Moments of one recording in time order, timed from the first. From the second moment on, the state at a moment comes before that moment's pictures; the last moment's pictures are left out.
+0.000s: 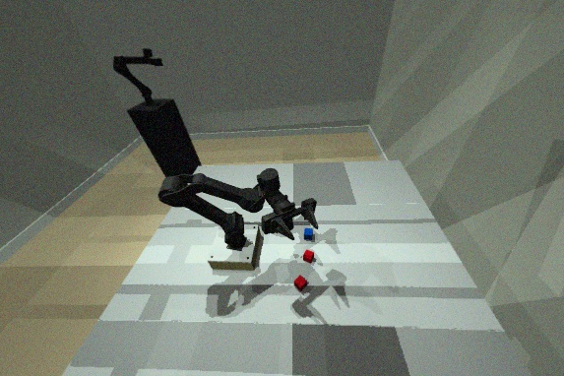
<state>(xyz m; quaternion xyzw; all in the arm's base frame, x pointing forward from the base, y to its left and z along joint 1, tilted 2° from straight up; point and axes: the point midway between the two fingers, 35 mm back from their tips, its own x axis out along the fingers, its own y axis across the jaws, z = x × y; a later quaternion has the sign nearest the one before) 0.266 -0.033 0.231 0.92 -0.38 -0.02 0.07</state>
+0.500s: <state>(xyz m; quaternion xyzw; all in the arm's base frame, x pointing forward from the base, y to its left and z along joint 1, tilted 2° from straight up) 0.299 -0.018 0.220 0.86 -0.28 -0.17 0.40</state>
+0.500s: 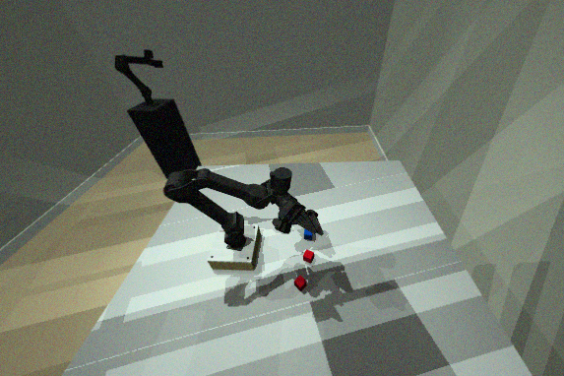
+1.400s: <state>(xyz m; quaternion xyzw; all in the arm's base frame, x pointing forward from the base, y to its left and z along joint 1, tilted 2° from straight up) 0.343 0.005 0.163 0.31 0.18 -0.29 0.89</state>
